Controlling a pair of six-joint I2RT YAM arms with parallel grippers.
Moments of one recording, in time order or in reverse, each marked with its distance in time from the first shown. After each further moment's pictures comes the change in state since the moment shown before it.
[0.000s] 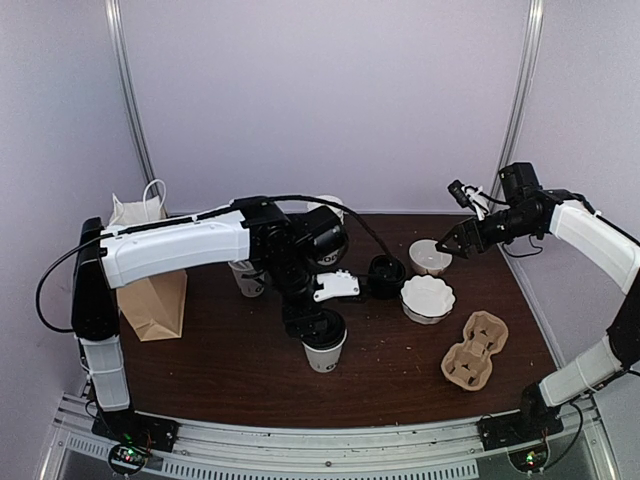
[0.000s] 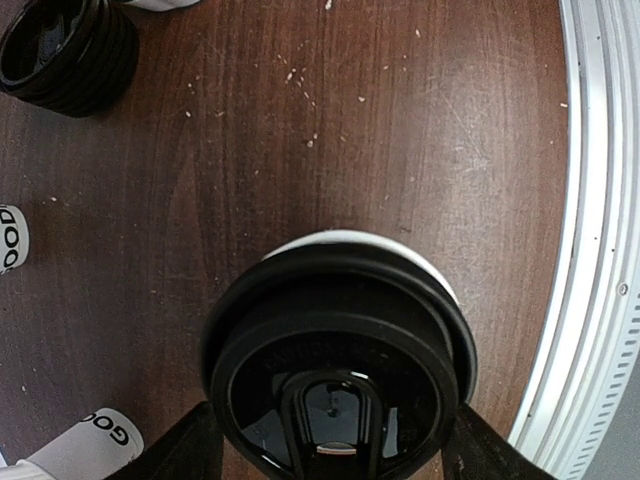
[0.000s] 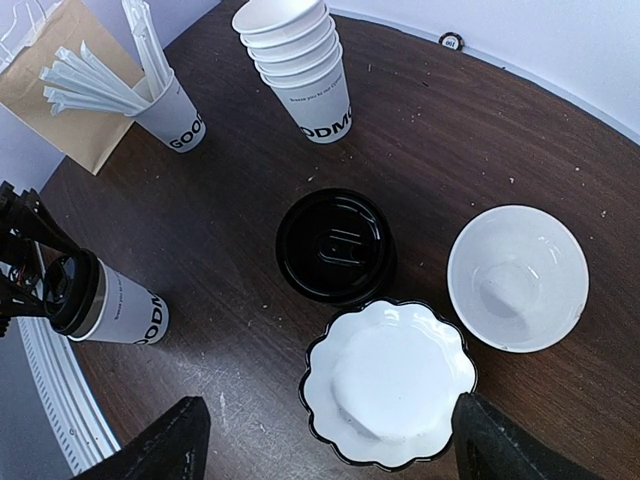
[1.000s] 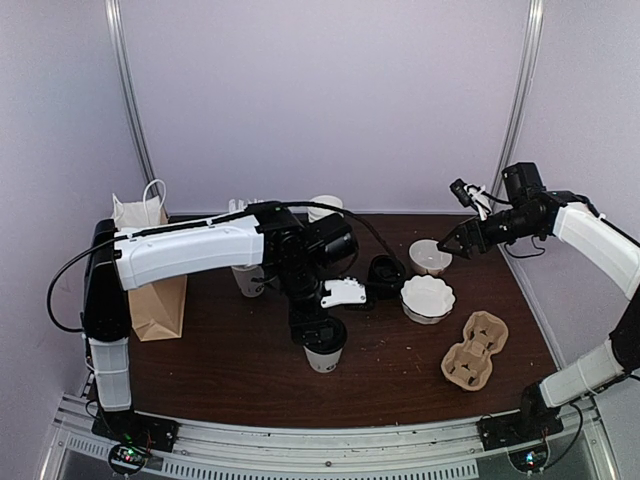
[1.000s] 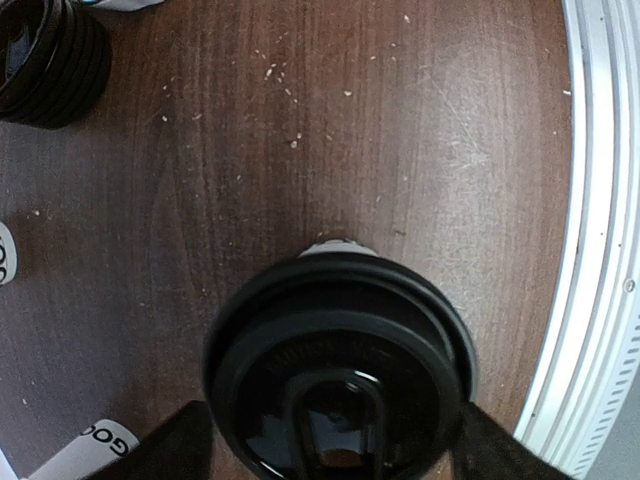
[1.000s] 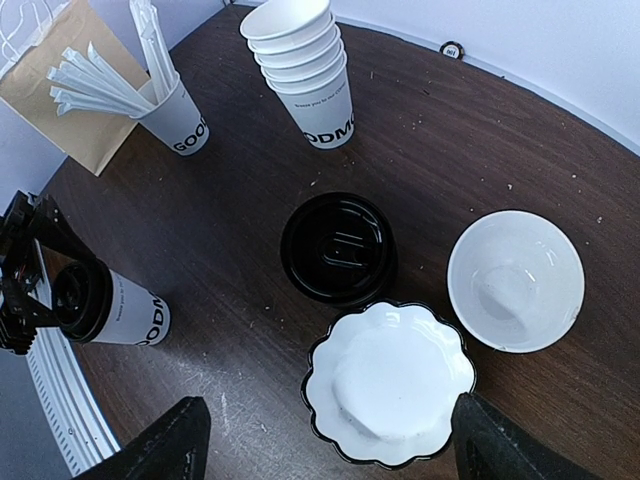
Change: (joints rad) left arm -0.024 0.068 0.052 -0.037 -0.022 0.003; right arm 0.000 -0.030 -0.014 0.008 -0.002 -0.003
